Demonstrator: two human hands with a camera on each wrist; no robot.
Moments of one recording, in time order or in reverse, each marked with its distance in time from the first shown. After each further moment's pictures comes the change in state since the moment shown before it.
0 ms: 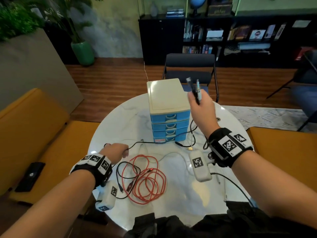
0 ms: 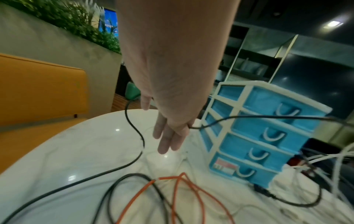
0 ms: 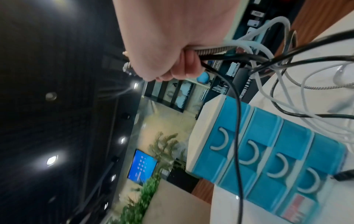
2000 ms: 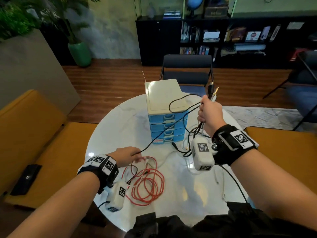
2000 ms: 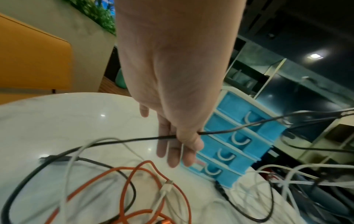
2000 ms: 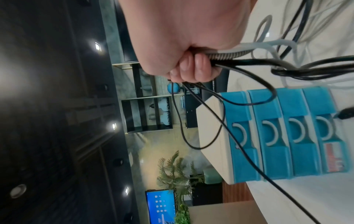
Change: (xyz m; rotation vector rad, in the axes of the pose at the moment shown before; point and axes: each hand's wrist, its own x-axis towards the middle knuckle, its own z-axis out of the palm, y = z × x) left_hand 0.011 0.031 0.007 -0.239 -0.114 0.169; right_hand 0.014 0.011 -0.013 0.609 0.158 0.625
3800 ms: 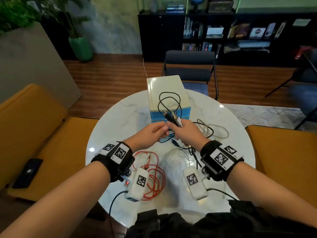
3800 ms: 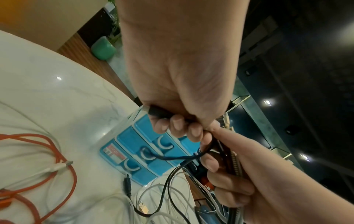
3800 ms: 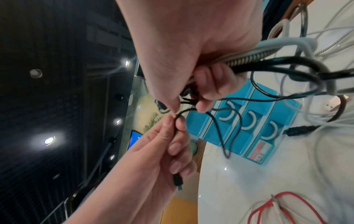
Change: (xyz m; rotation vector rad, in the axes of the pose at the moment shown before) left_hand 0.004 0.092 -0.029 -0.622 0.288 0.401; right_hand -0.038 0.060 0.012 -0.979 -0.428 -0.246
